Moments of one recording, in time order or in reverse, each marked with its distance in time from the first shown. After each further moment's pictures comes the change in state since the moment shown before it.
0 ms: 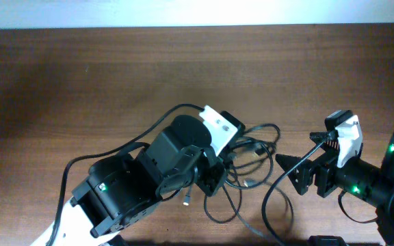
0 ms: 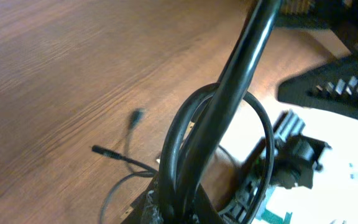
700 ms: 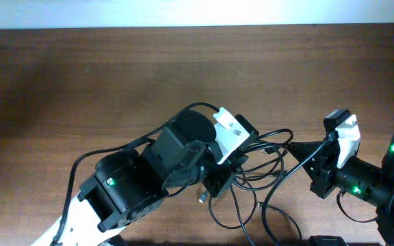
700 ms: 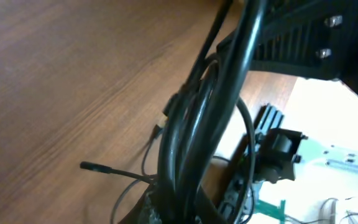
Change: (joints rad) left arm 0.001 0.025 0.000 0.060 0.116 0.093; right arm 0.000 0.000 0.000 0.027 -0.075 0.010
